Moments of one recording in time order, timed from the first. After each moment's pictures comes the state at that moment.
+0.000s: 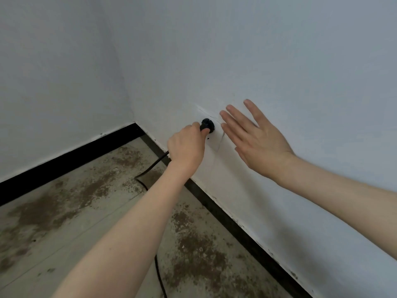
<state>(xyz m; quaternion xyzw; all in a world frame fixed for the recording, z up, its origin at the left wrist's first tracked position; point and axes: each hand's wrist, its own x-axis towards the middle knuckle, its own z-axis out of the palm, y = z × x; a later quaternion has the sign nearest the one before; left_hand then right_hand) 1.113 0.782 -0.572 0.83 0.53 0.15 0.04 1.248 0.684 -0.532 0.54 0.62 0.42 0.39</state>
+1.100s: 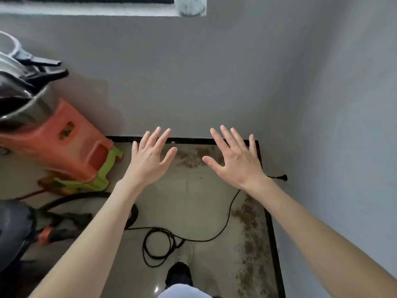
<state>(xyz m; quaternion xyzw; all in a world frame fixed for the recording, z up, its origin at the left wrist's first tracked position) 0.693 0.441 0.004 0.59 0.78 0.14 0.14 0.911 0.503 0.029 0.47 0.87 -0.14 -0.02</state>
